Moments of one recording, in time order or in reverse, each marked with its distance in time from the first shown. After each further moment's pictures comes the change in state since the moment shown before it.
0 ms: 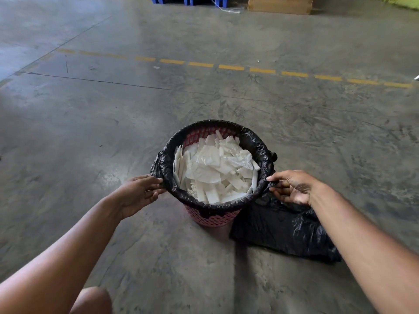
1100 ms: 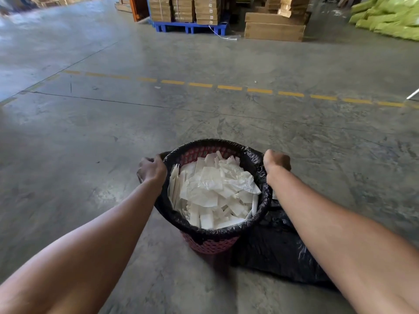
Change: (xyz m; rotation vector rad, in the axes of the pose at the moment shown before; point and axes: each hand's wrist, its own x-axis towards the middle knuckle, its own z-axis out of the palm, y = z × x) left_hand 0.089 0.043 0.066 0.418 0.764 0.336; right_hand 0.059 -0.071 0.066 0.092 0.737 -0.299
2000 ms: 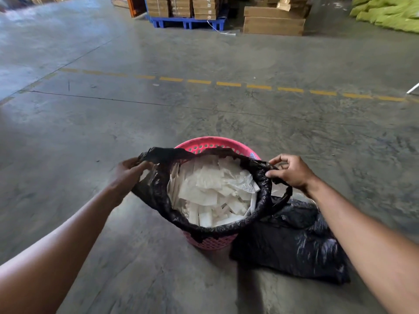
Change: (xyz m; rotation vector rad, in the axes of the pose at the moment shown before) left_hand 0.008 -0.022 -0.084 -0.091 -0.398 0.282; right_hand 0.022 0.024 -0.080 -0.296 -0.583 -0.453
